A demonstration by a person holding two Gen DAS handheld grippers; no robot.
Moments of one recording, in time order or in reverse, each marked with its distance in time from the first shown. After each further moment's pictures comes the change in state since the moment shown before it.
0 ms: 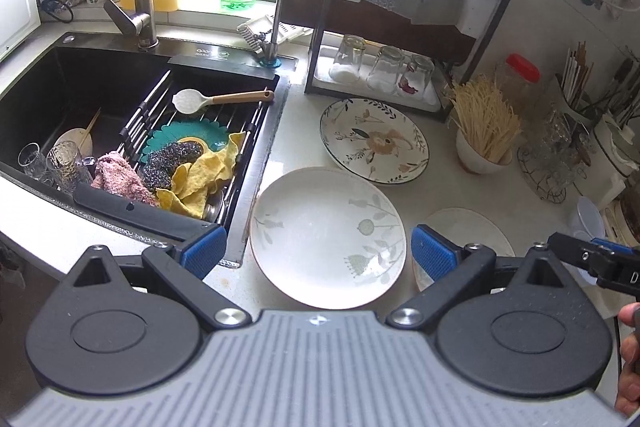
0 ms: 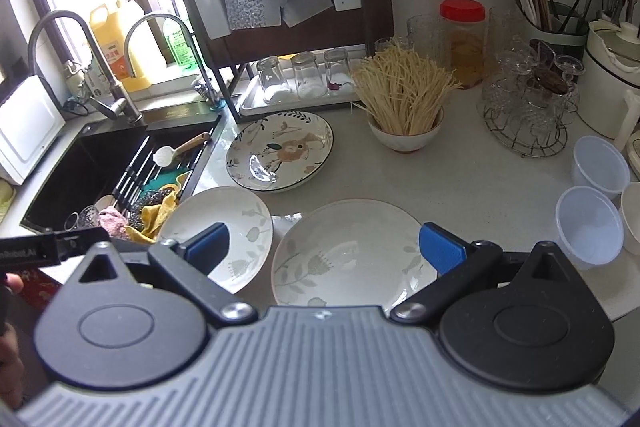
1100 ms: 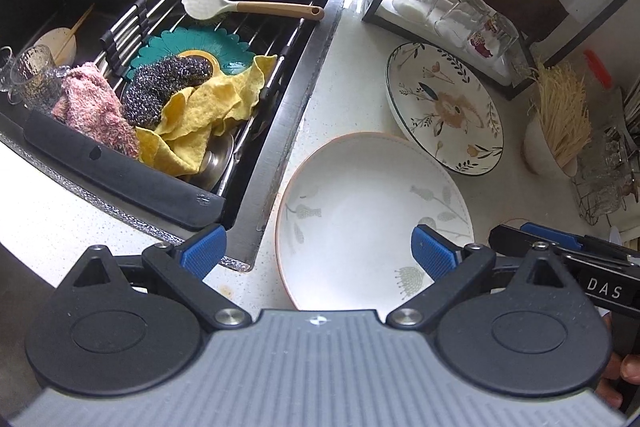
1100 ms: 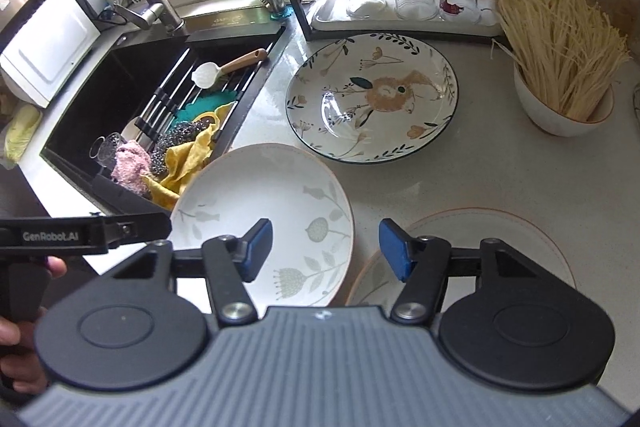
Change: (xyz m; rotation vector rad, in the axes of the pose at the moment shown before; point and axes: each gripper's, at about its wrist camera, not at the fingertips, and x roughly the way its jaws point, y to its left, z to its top) left arm 0.137 0.064 0.018 -0.199 0.251 -0.021; right arm 0.156 0.051 0.031 -0.133 0.292 0.196
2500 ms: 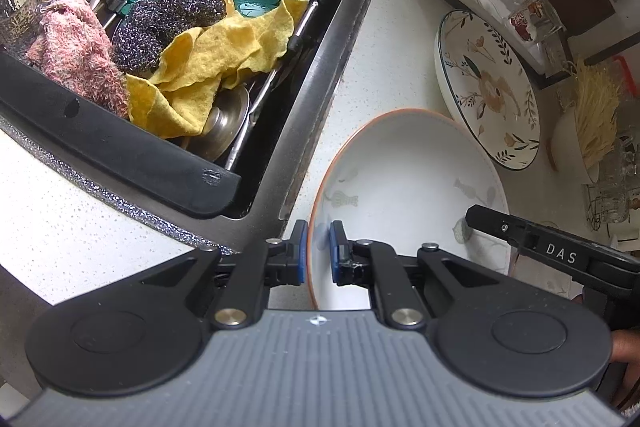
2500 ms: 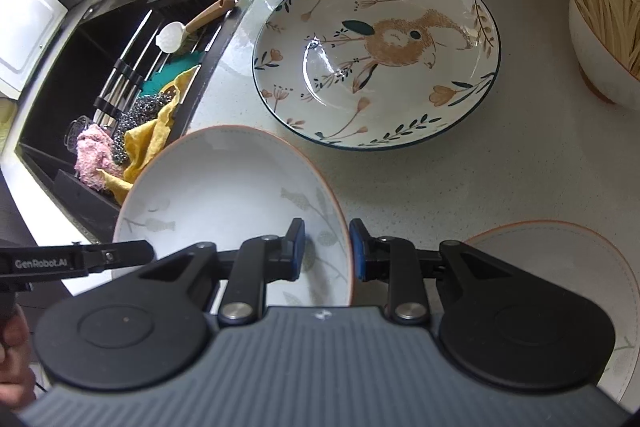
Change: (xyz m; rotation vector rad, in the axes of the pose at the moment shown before) left arm 0.050 0.035 0.011 -0.091 0.142 -0.033; right arm 0.080 -0.012 0.012 0.065 0.146 -0.008
